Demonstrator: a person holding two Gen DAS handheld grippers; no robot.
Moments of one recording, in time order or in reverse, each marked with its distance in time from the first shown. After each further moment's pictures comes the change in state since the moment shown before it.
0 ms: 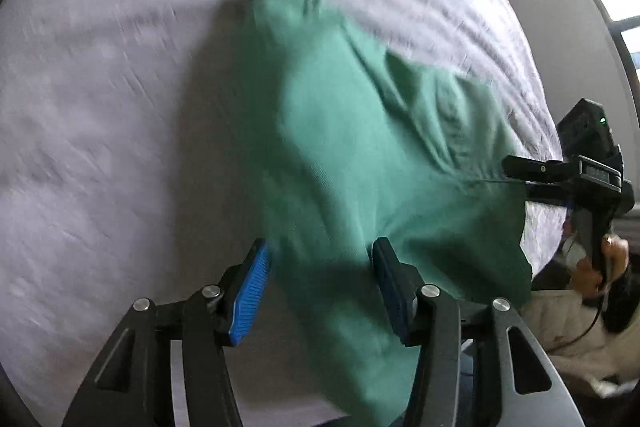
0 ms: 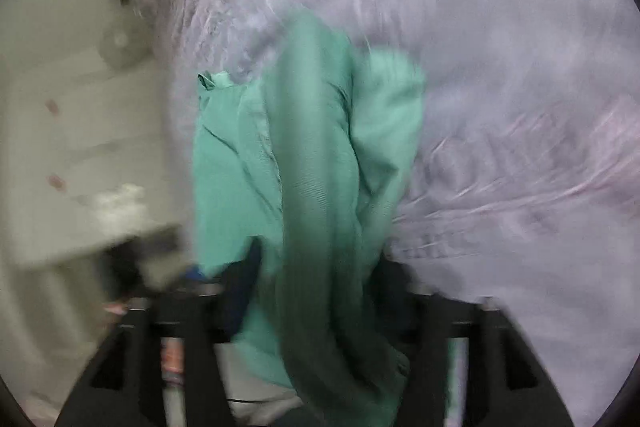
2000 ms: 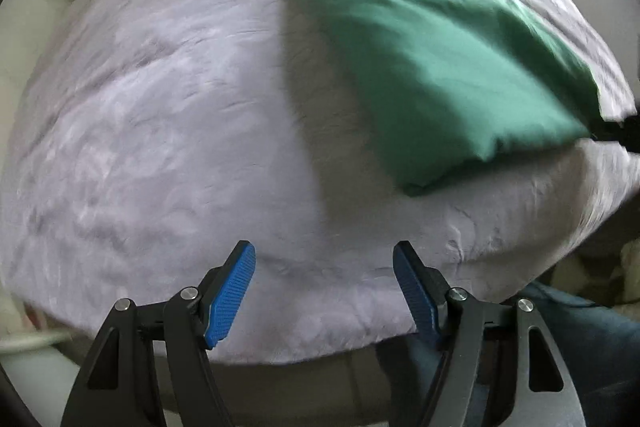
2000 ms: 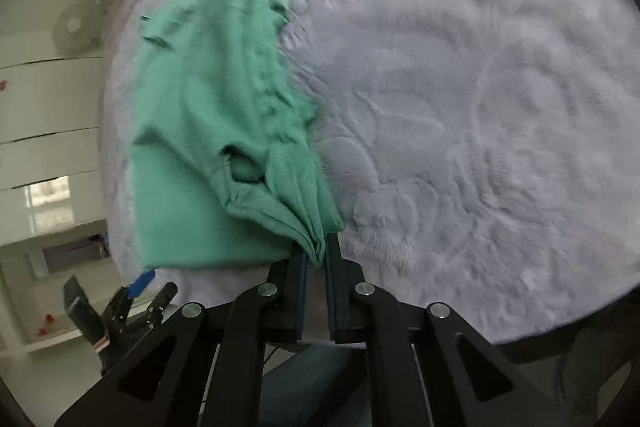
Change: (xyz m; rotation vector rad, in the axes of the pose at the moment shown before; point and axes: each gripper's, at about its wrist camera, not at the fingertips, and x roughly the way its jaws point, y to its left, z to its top) left arm -0.008 -0.010 -0.205 0.007 -0.091 0.348; right arm -0.041 -0.073 -0.166 0.012 -0.052 -0.180
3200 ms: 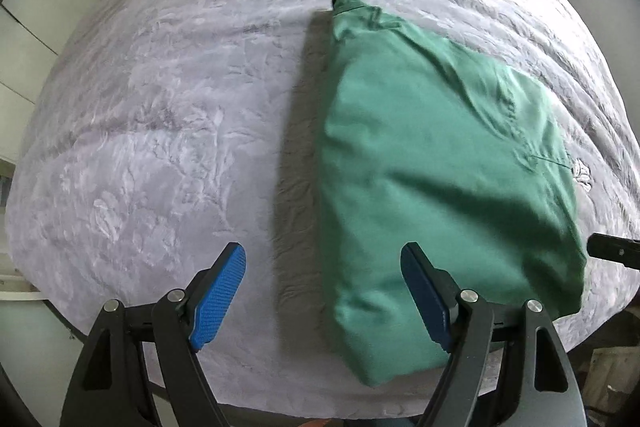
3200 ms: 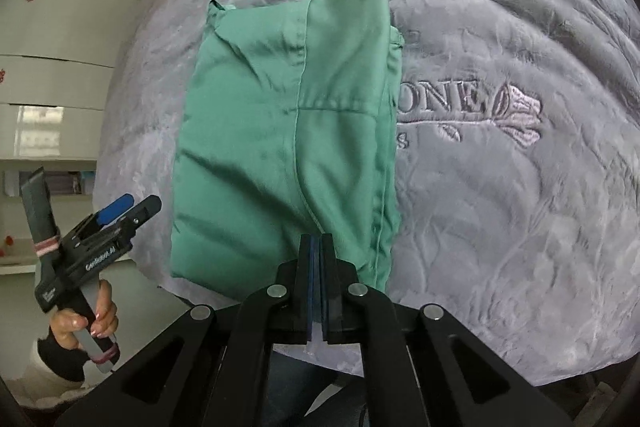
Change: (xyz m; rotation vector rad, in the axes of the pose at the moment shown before) left arm -0.008 -0.043 0.118 -0.145 -0.013 0.082; right arm -0.017 0.083 0.050 -0.269 0.046 -0.088
